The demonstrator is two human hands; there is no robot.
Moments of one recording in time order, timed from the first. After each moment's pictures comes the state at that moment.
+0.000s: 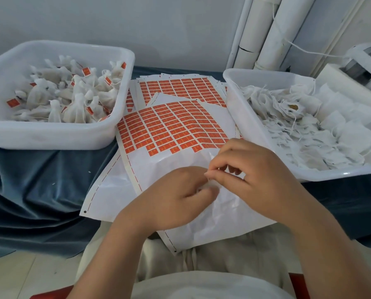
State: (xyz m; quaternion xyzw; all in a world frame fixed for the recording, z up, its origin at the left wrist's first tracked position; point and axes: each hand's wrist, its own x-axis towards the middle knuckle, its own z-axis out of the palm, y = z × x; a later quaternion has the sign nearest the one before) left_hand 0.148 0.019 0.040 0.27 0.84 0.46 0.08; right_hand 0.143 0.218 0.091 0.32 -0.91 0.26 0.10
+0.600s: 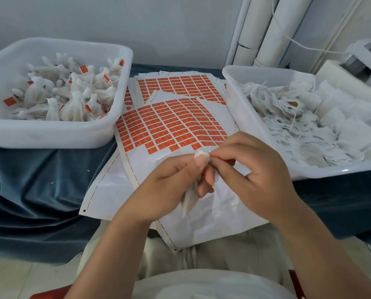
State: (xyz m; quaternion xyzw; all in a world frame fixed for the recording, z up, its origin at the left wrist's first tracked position) left_hand 0.146 0.016 0.043 0.28 0.65 0.70 0.10; right_hand 0.144 0.212 0.078 0.34 -0.84 0.35 0.22
